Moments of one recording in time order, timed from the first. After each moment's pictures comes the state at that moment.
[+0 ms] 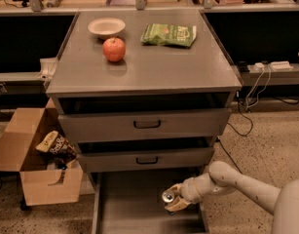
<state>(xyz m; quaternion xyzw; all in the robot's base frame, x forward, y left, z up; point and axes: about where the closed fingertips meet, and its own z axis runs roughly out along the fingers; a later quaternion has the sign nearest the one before) 0.485 -0.108 0.318 -0.61 0.65 0.36 0.28</state>
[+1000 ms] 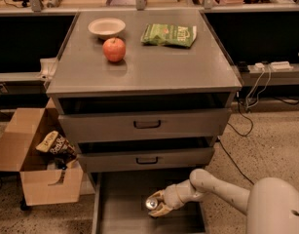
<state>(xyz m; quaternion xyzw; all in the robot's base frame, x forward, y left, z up) 0.487 -0.039 0.256 -0.64 0.60 0.37 0.30</state>
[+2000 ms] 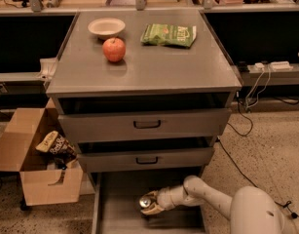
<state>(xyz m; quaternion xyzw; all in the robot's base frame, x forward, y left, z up) 0.513 -0.003 0.199 -0.60 0.61 0.39 0.35</state>
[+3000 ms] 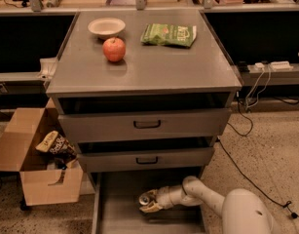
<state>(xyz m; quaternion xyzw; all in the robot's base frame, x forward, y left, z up) 0.531 0.000 0.175 -0.58 0.62 0.39 0.36</state>
